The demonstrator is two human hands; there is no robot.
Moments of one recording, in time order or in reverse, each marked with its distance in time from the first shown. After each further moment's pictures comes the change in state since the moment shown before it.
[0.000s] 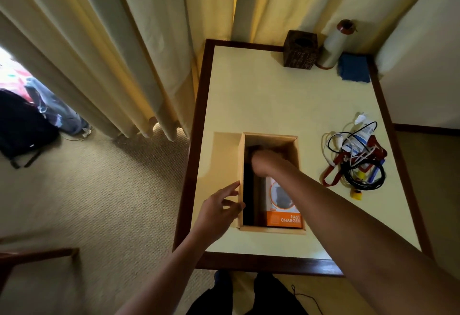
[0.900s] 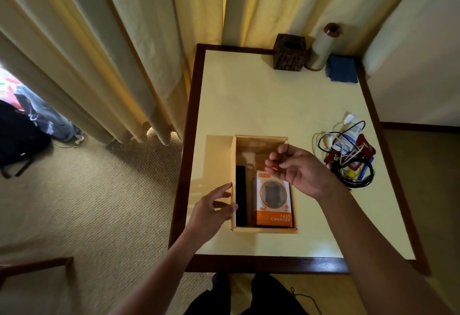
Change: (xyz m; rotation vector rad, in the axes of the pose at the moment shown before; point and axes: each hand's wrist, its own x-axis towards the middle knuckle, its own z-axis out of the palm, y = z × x) left_hand -0.002 0.009 -0.001 -0.132 0.002 -0.054; right_hand -0.092 0.085 -0.001 2.048 -0.092 -0.267
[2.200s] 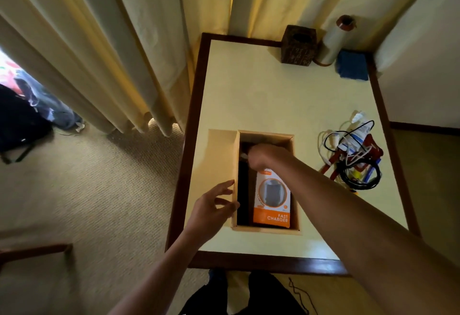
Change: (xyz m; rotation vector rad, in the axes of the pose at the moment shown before) left_hand 0.002 -0.007 0.000 0.057 0.004 0.056; right_hand 0.107 0.022 0.054 -2.043 0.006 0.410
